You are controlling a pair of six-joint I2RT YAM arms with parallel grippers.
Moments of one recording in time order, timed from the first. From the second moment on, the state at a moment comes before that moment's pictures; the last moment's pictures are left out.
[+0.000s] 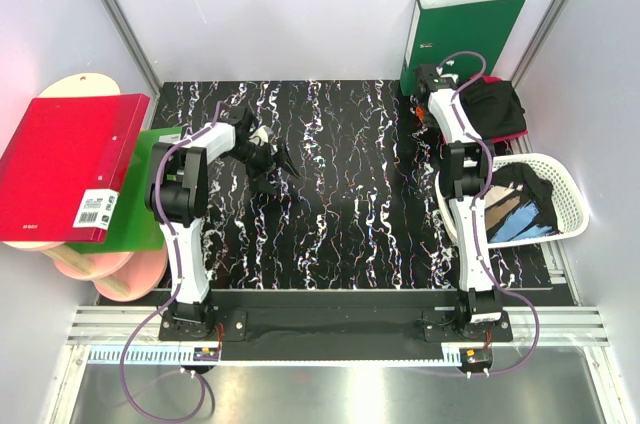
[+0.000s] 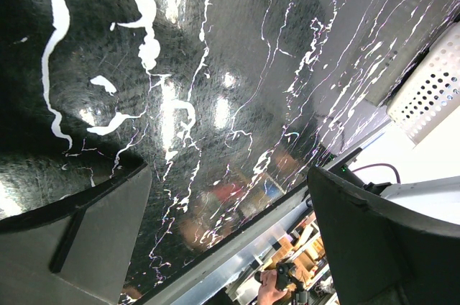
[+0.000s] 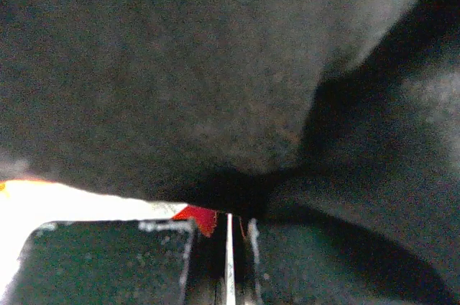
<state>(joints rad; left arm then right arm) -0.15 2.11 1.50 -0.78 0.68 -0.43 0.10 2.71 2.57 -1.02 0.58 0.38</state>
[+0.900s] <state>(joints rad) -0.24 2.12 1.58 -0.80 0.69 -0.44 0.11 1.84 2.07 -0.74 0.41 0.32</state>
